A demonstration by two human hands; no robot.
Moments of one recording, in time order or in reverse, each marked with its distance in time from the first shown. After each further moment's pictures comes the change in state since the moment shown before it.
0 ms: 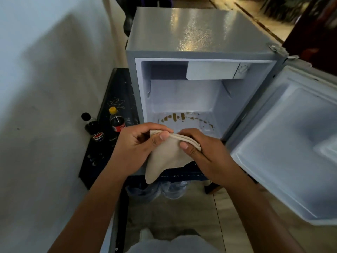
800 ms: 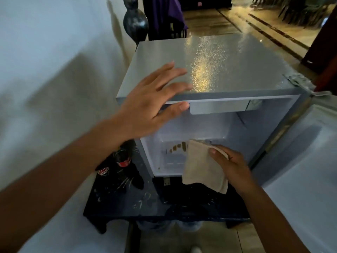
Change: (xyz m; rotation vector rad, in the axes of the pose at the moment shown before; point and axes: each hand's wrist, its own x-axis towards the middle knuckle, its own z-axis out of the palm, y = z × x) left_hand 0.204 0.032 -0.010 1.045 -0.228 0.548; right_hand 0.085 0.136 -0.023 0.654 0.259 0.353
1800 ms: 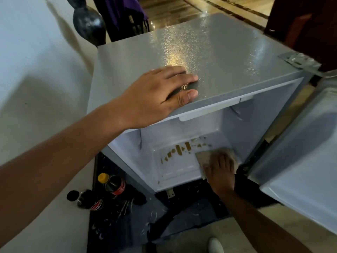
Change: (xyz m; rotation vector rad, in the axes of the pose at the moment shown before) left_hand 0.085 -0.047 0.029 -0.152 -0.374 0.011; right_hand 0.059 0.207 0.025 -1.185 0.195 0.330
